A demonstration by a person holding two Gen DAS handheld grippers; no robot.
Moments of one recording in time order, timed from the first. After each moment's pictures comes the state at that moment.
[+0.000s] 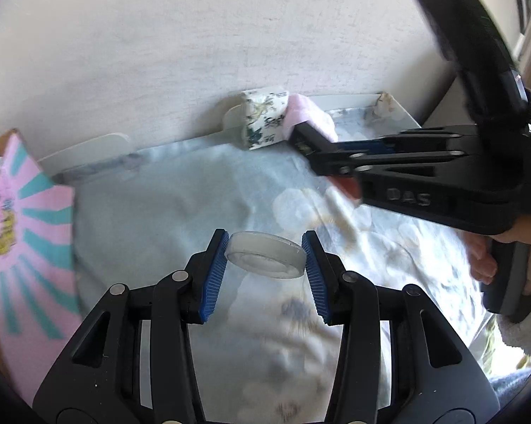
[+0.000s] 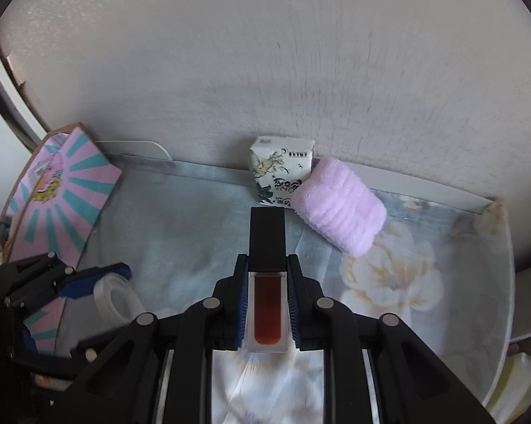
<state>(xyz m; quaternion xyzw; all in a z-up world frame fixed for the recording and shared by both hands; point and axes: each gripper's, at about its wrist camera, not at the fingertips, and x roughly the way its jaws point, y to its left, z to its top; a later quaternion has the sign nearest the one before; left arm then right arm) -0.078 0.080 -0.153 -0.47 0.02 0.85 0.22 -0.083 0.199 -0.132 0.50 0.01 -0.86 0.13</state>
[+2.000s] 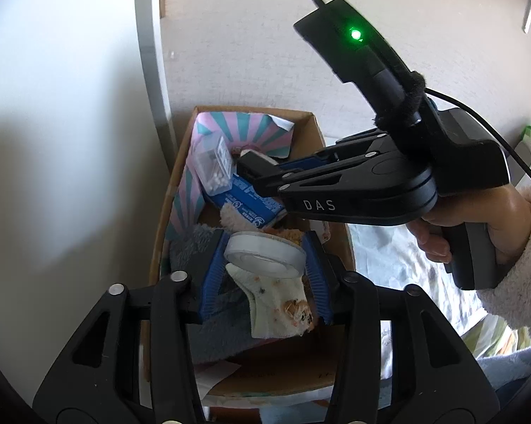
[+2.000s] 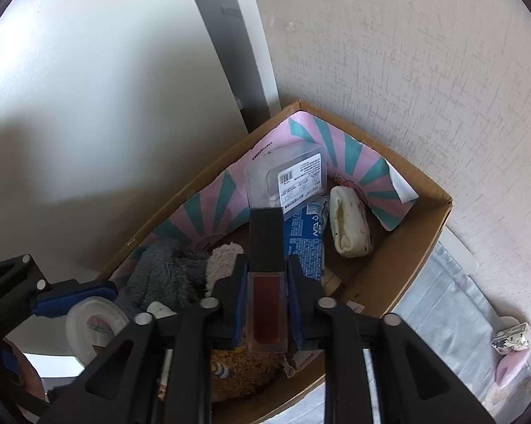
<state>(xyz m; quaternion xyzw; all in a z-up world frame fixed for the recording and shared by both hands) 0.007 -0.155 -0.059 -0.46 -0.06 0.88 0.04 -0.100 -0.139 -0.097 0.52 0.14 -0.75 0.37</state>
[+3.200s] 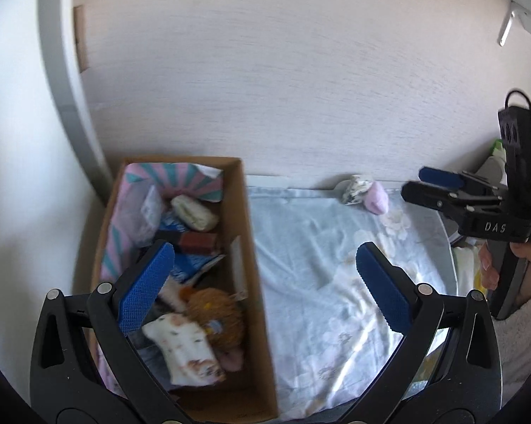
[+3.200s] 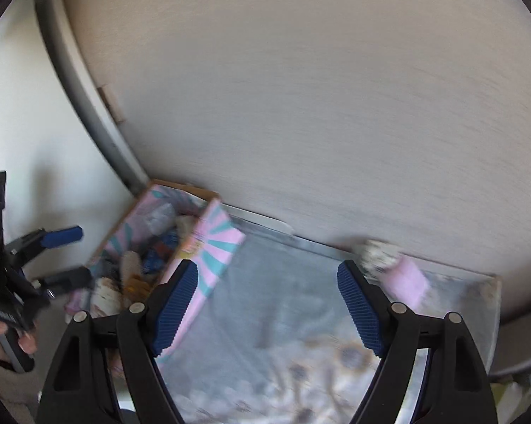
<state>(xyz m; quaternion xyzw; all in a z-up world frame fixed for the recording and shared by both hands) -0.038 -0.094 -0.019 -0.43 -0.08 0.89 0.11 -0.074 0.091 -0.019 0.43 0.01 -0.88 0.22</state>
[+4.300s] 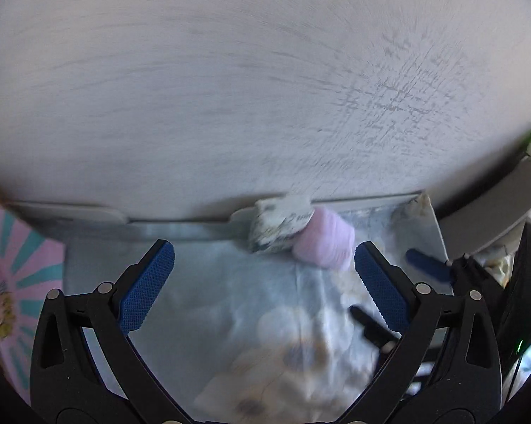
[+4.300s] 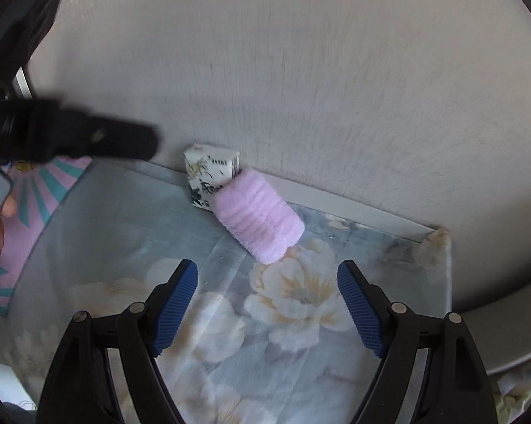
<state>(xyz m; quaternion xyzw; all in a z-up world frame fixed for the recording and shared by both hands) -0.184 0.136 -0.130 -0.49 -0.07 0.86 0.12 -0.110 0.221 -0.155 0.45 0.09 -0.88 0.13</state>
